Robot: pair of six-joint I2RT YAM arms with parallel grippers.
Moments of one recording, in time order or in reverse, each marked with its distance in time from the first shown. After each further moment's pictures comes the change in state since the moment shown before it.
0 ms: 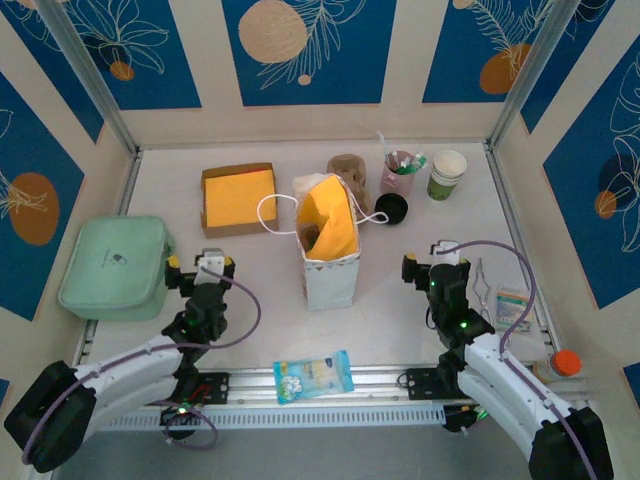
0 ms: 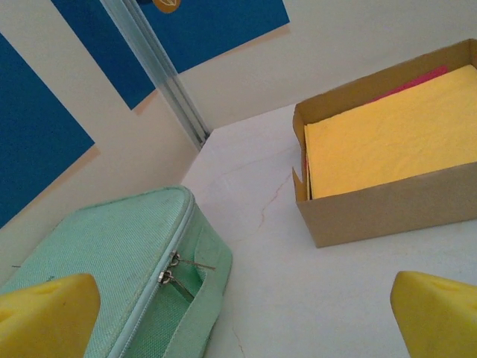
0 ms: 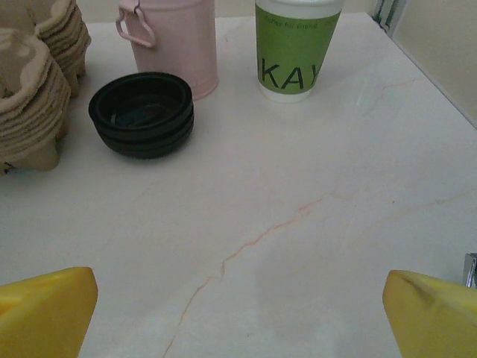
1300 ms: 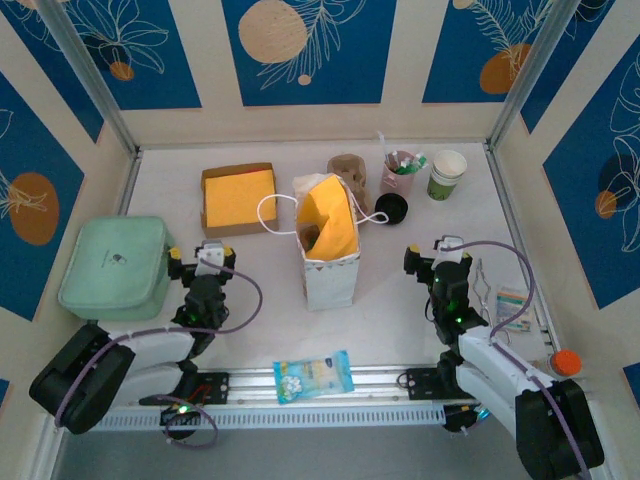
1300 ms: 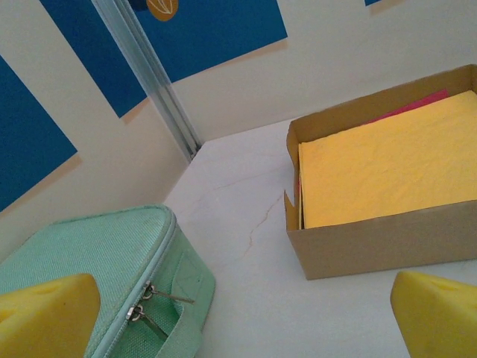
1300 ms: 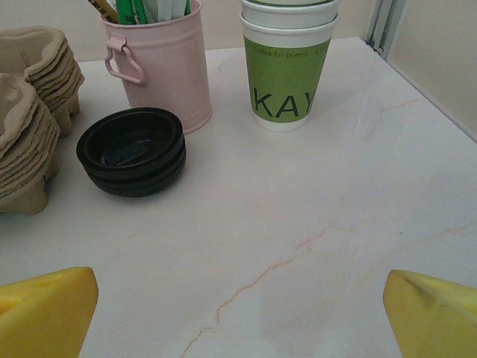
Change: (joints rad) left arm 0.120 0.283 -0.004 0.370 0.133 0.031; right arm -0.100 0.177 -0.058 0.333 -0.076 -0.025
